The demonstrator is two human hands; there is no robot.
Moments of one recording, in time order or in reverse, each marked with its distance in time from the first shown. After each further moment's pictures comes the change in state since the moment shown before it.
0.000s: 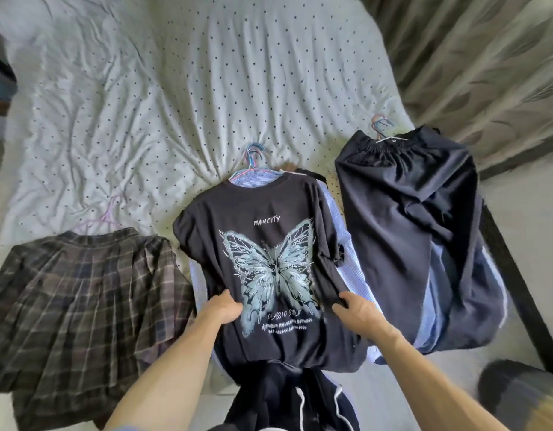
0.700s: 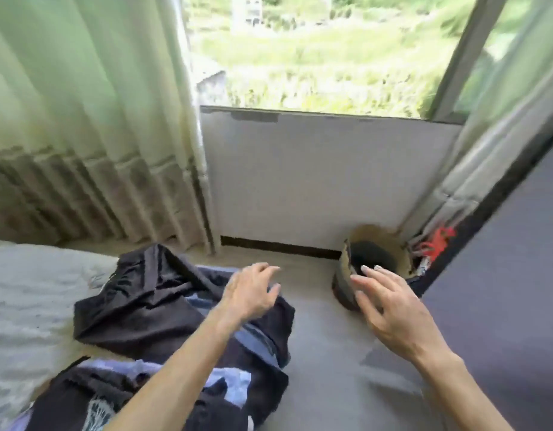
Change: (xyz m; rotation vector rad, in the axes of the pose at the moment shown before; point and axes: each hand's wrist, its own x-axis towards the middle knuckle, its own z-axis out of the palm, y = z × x) left_hand -0.395 0.319 0.255 1.060 0.413 1.599; right_hand -0.432 0.297 0.086 0.433 1.367 0.383
